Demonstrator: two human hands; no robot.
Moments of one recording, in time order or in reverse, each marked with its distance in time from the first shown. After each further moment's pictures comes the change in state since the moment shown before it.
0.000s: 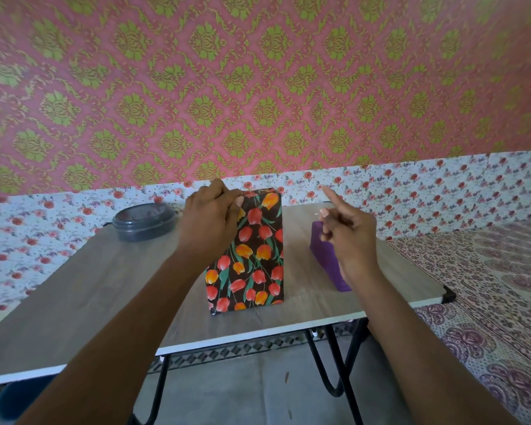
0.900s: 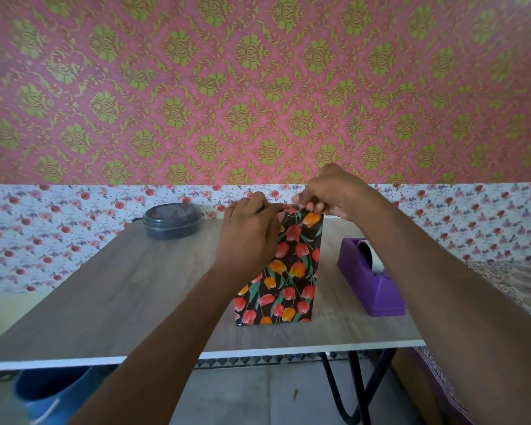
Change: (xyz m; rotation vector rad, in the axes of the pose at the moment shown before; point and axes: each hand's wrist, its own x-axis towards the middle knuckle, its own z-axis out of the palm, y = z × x) left_hand -0.010 0.008 -0.005 0.025 0.052 -0.038; right_hand 0.086 -0.076 0.109 -0.532 -0.407 0.401
